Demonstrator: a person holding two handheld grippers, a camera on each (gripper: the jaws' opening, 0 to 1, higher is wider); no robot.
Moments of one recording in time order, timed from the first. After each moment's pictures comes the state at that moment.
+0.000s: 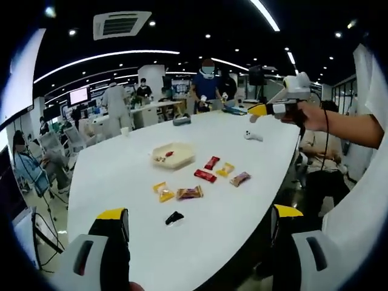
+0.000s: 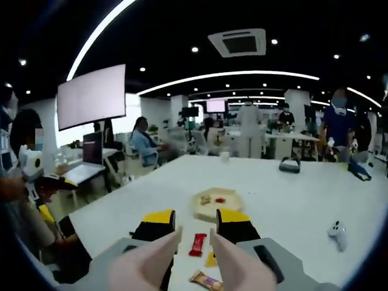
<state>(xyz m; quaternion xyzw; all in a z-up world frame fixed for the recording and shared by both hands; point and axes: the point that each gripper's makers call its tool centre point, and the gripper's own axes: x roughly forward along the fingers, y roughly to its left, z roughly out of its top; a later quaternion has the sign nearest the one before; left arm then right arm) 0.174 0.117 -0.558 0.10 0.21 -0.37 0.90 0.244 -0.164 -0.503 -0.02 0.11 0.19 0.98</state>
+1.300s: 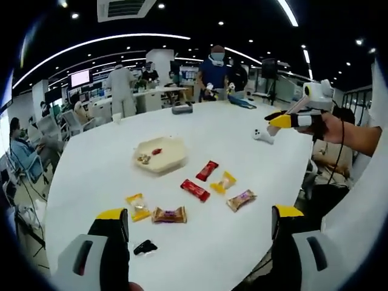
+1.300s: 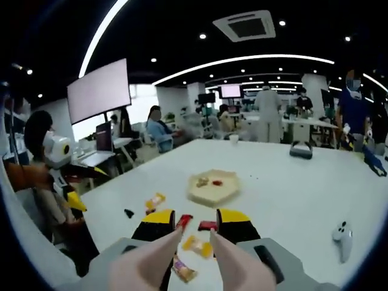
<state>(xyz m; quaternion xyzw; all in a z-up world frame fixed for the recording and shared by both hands) 0.248 0.013 -0.595 0.08 0.27 -0.35 0.89 0.279 -0.226 -0.549 0.01 0.16 0.27 0.95</state>
